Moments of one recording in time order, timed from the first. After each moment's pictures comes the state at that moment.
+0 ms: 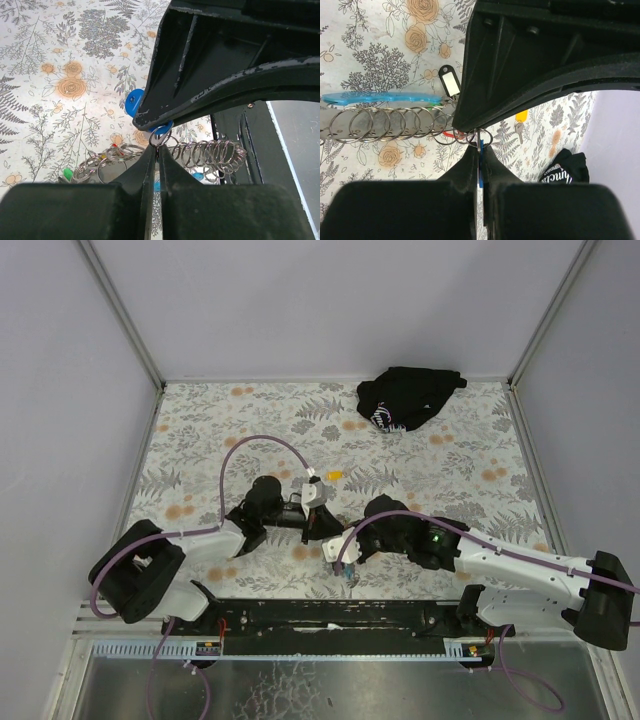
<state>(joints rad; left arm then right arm) -0.68 1.40 0.48 0.74 0.92 -0.07 1.08 1.09 0.76 -0.38 -0.01 -1.02</state>
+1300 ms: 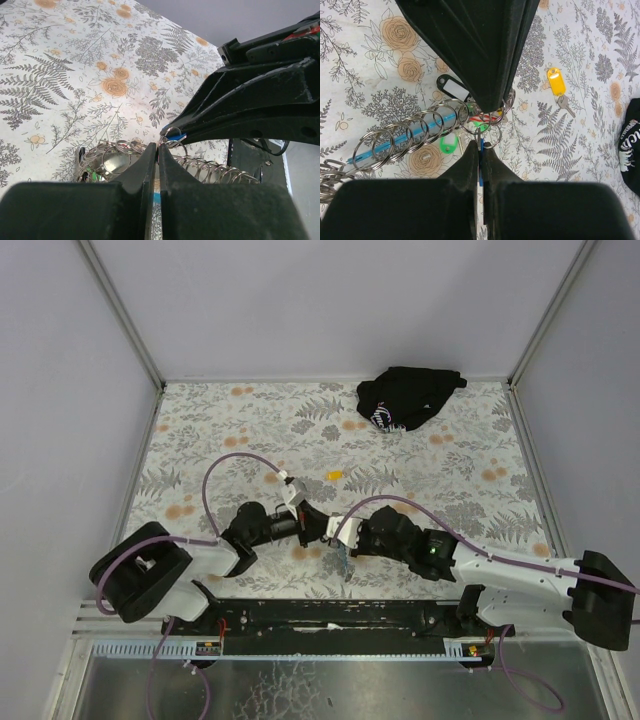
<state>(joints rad) -0.71 1.40 0.26 1.13 0.51 -0.37 1.08 1.08 0.57 -0.09 0.10 -0.52</state>
